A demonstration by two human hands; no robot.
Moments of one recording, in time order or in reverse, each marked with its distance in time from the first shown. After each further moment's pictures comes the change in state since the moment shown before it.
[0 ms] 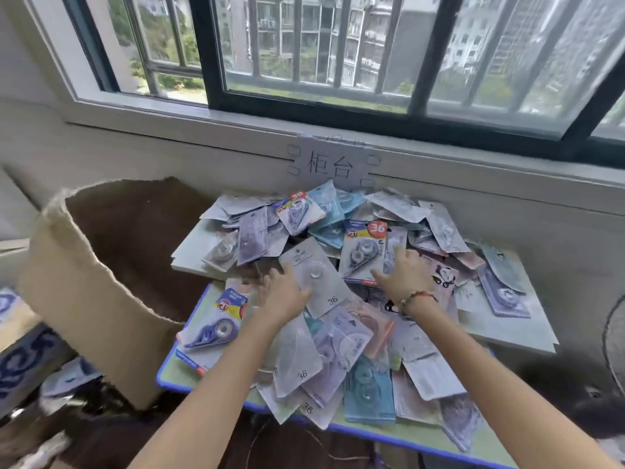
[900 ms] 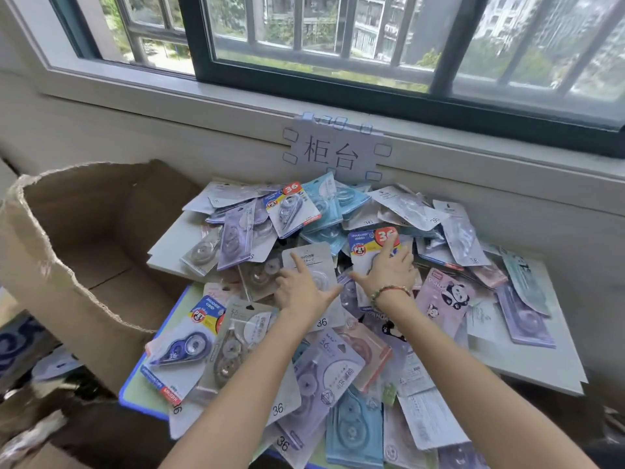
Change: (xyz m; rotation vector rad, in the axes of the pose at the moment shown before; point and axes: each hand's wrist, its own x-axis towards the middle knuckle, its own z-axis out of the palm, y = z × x) left_hand 0.069 0.055 0.047 0.088 0.024 -0.152; right_hand 0.094 -0.006 0.061 -0.120 -0.054 0.063
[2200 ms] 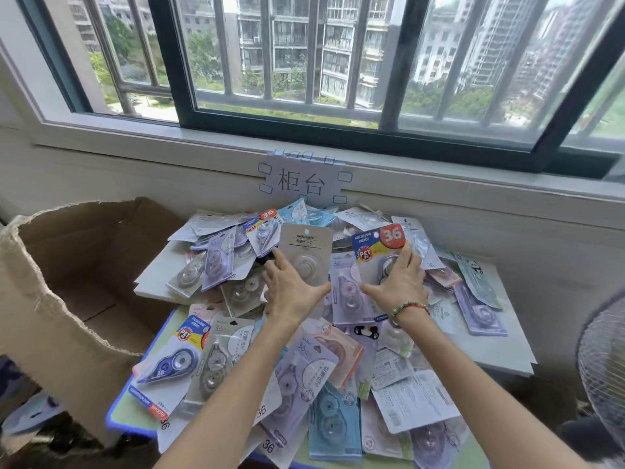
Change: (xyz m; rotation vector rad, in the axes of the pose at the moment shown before) left_hand -0.051 0.026 -0.037 -0.454 0.214 0.121; right_hand -0.050 0.062 -0.062 0.315 0.157 -0.014
